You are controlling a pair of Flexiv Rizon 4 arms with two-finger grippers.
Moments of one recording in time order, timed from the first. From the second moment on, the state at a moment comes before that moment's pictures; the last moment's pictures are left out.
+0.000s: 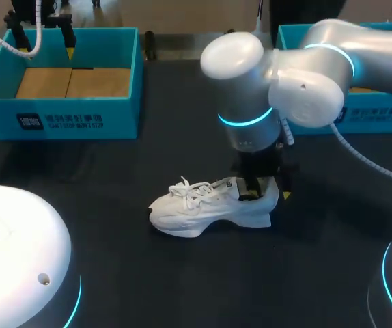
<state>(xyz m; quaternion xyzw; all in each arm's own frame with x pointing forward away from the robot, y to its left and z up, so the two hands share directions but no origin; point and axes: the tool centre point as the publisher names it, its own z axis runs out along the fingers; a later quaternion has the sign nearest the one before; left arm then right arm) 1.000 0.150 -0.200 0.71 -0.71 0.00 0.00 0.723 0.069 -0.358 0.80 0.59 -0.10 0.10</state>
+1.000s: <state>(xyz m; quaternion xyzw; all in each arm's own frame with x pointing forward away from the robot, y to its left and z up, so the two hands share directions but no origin) 1.000 0.150 -0.200 0.71 -0.71 0.00 0.00 0.748 0.083 -0.254 0.67 0.73 -0.06 0.12</state>
